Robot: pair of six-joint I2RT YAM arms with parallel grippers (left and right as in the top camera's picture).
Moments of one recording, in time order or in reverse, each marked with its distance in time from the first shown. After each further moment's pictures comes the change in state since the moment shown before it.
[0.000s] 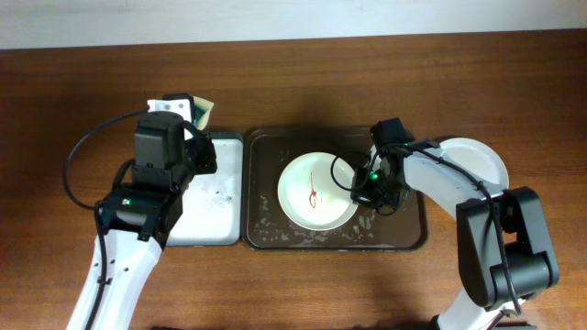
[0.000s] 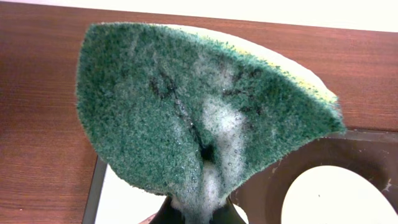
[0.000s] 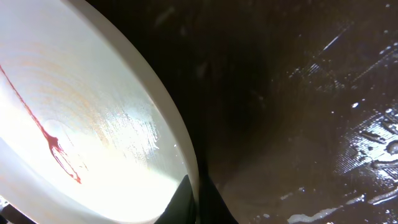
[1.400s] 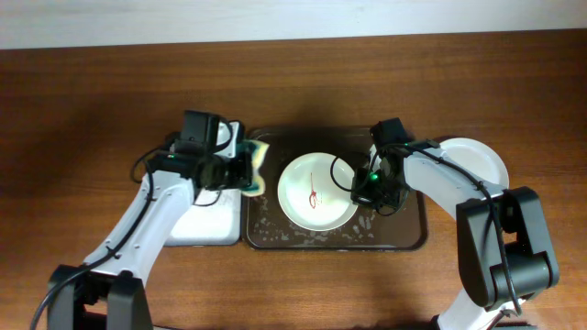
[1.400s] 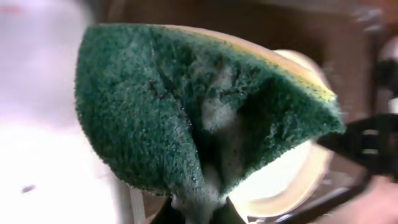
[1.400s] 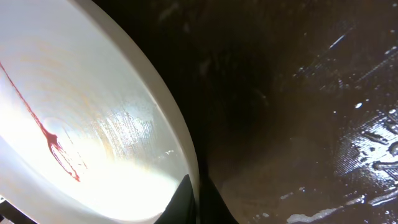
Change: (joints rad) left arm -0.034 0.377 0.009 -0.069 0.482 -0.068; right arm 0.000 0.000 0.000 -0.003 -0.001 -0.026
